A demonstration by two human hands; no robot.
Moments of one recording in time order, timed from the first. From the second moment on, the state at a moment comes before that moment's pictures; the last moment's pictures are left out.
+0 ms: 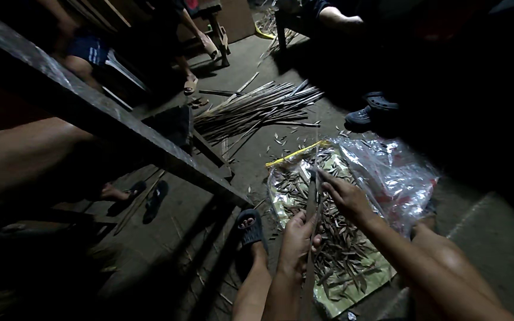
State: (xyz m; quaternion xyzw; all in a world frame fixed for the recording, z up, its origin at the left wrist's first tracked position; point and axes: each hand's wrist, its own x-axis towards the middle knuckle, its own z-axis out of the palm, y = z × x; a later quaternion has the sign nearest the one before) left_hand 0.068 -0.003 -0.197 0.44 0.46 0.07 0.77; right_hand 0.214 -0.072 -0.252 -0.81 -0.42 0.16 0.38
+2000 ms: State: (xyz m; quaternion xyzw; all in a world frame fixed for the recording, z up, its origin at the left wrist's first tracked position) left_hand 0.086 -0.022 -0.237 0.90 0.39 0.20 0.07; right_hand 0.186 -0.076 -0.230 -0.79 -0.33 0.39 0.34
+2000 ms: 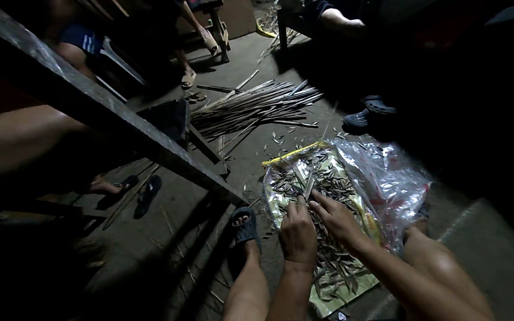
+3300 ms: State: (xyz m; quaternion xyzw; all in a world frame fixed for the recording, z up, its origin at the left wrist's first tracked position) left_hand 0.082 0.002 -0.207 0.53 0.46 0.10 0.70; right_hand 0.212 -0.071 -0.233 -0.60 -0.15 0.54 0.58
